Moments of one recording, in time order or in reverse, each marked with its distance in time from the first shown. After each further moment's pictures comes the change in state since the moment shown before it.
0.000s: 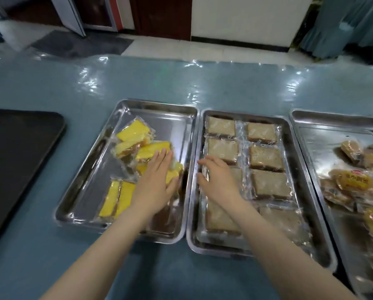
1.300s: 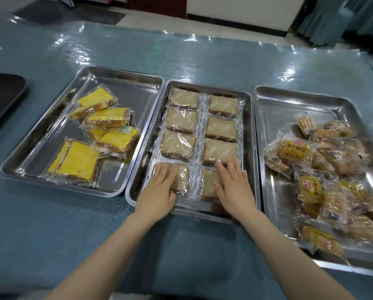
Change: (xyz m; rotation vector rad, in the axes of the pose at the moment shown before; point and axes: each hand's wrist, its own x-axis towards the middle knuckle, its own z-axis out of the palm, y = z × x) left_hand -0.072 0.118 0.132 0.064 -0.247 -0.111; right_hand -0.127 0.181 -0.059 -0.293 -0.113 0.052
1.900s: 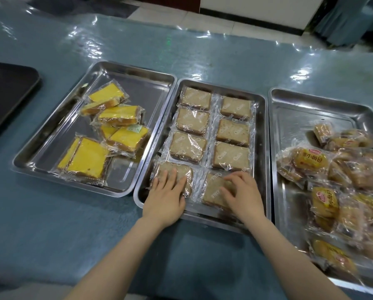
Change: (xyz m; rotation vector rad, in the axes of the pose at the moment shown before) left_hand -0.001 0.000 0.007 0.204 -0.050 -0.020; right_hand 0.005 -0.005 -0.003 0.196 0.086 0.062
